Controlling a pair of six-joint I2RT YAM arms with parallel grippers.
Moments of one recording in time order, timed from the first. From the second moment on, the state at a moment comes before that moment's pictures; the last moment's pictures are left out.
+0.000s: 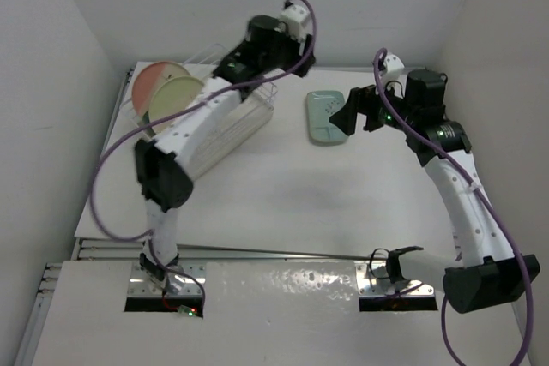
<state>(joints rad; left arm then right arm) -0.58 2.07 2.17 -0.37 0.10 -0.03 0.17 1.17 1.24 -0.51 -0.47 0.08</state>
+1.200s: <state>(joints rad) 0.09 1.84 1.81 -0.76 0.07 0.29 0.17 1.41 1.19 -0.46 -0.63 0.13</state>
